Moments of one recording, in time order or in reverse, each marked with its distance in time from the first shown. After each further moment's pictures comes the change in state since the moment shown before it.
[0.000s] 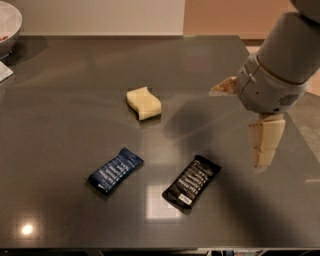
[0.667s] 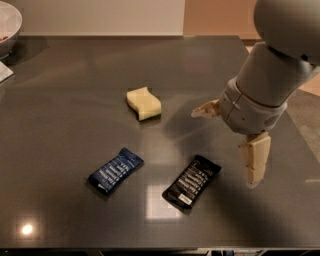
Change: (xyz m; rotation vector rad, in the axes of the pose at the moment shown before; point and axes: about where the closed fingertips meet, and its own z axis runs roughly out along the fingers) arm -0.017 0.015 0.036 -0.059 -0.003 -0.206
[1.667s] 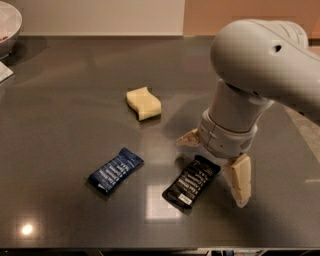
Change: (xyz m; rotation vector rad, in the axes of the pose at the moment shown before) arm -0.021 0.016 0.058 -0.144 -0.005 -0.128
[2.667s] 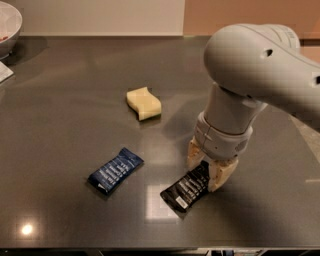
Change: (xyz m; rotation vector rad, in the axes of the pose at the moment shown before) arm -0.003 -0.002 0.006 -0.007 0.009 0.022
